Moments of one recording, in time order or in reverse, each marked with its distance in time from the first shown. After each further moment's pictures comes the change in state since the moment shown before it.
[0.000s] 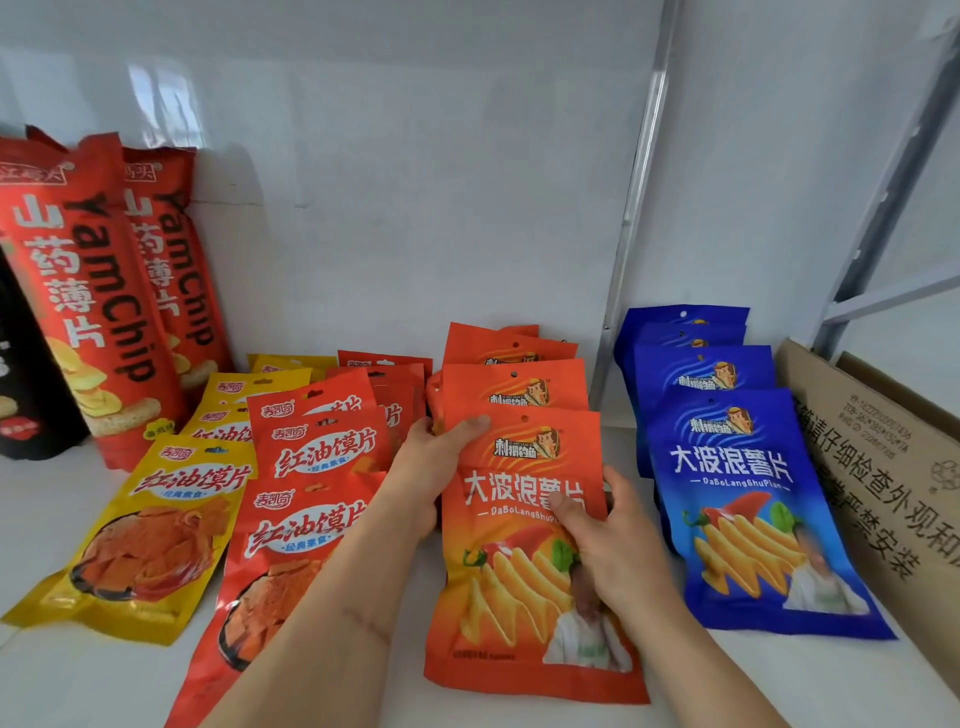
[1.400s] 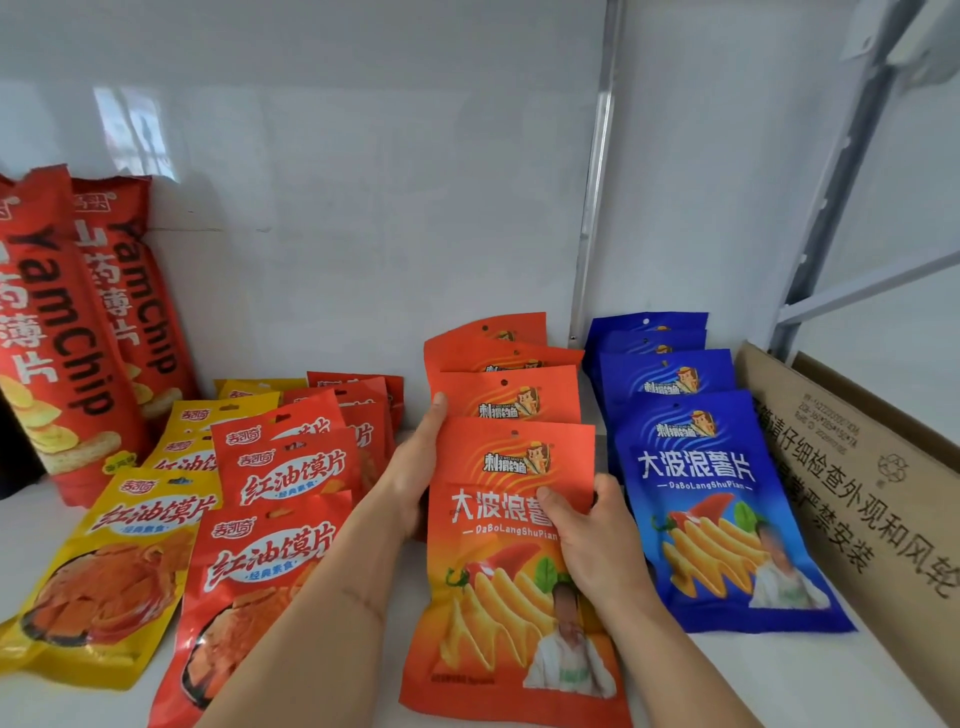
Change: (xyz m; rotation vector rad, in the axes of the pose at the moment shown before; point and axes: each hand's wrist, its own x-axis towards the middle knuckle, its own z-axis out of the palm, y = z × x) left_hand 0.020 0.001 0.014 -0.038 -0.194 -0.061; right_hand 0.011 -0.003 -0.009 0.047 0.077 0.060
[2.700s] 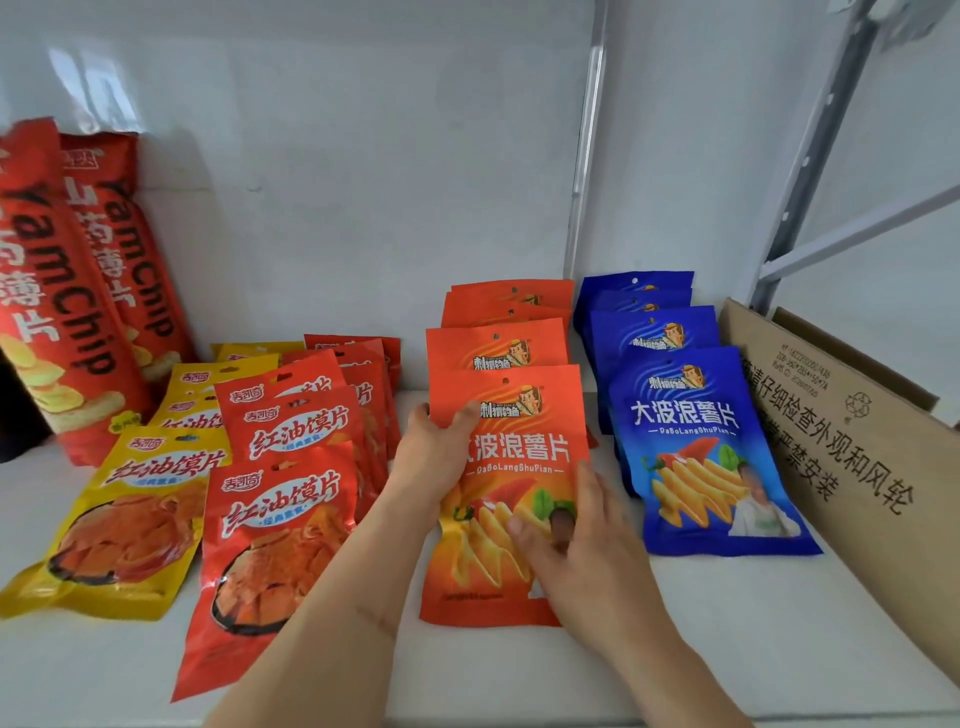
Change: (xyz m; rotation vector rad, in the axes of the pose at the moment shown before) left_hand -0.037 -0.026 0.014 0.394 0.271 0.215; right_hand -0.086 -0.002 -0.009 -0.628 -0.085 -0.136
